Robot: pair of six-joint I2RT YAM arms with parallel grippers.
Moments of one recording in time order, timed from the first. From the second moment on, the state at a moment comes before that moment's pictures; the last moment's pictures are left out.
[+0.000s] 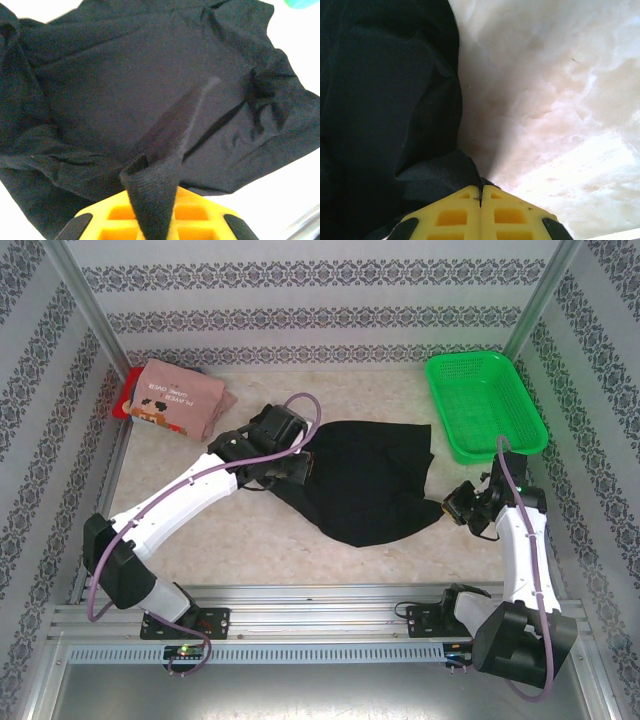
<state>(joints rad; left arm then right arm) -0.69 1.52 1.47 -0.85 -0.01 -0.34 -0.29 1.04 0.84 -1.03 -0.41 0.60</state>
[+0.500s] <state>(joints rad) -0.64 1.15 1.14 -0.63 -0.13 -0.24 -0.31 1.06 0.84 -1.03 -0.41 0.59</state>
